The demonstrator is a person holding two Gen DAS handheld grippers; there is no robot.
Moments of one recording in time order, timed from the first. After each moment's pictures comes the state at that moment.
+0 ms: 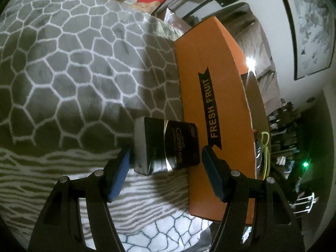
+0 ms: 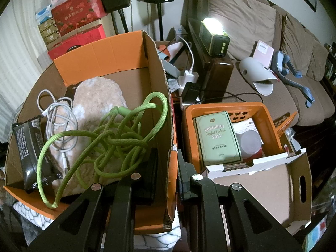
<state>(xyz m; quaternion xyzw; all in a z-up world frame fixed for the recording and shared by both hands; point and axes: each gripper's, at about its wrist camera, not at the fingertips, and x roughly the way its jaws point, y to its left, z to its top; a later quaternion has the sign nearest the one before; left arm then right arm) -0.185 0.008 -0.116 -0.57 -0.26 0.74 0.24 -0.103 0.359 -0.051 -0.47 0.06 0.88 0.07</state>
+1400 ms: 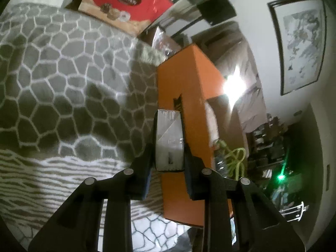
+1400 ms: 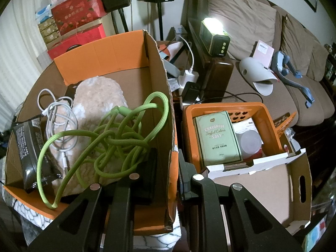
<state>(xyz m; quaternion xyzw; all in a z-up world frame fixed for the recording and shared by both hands) -0.181 -0.009 -0.077 -0.52 -0.32 0.76 0.25 -0.102 0.358 -0.052 -0.47 0.05 0.88 0.08</state>
